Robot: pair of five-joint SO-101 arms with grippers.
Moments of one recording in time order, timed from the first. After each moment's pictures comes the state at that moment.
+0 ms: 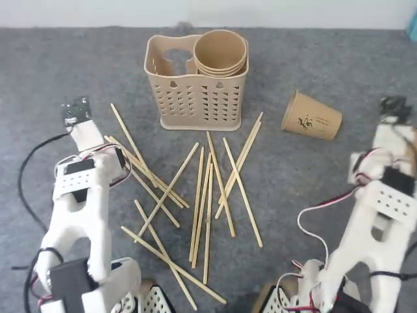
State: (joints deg) left arm -21.3 -16.0 54.2 35.9 9.7; right arm 25.1 -31.7 39.7 53.2 19.2
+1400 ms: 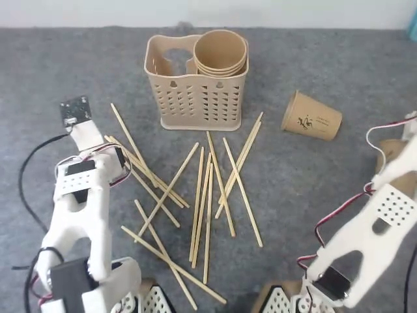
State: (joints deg) left arm -21.3 -16.0 54.8 33.5 9.7; right arm 36.0 63.4 -84.0 100.7 23.9
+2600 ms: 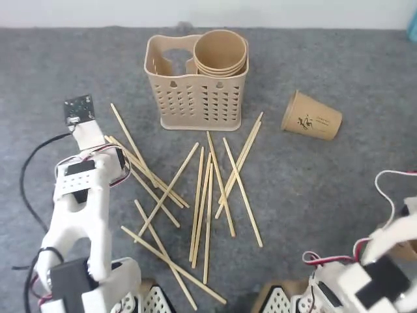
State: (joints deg) left arm -21.3 -16.0 54.8 33.5 6.1; right arm 51.2 -10.0 4.8 100.7 58.0
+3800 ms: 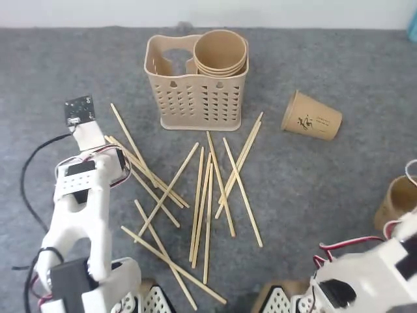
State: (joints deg) left arm -21.3 -16.0 55.2 33.5 6.1; right arm 52.7 8.4 -16.6 100.6 40.9
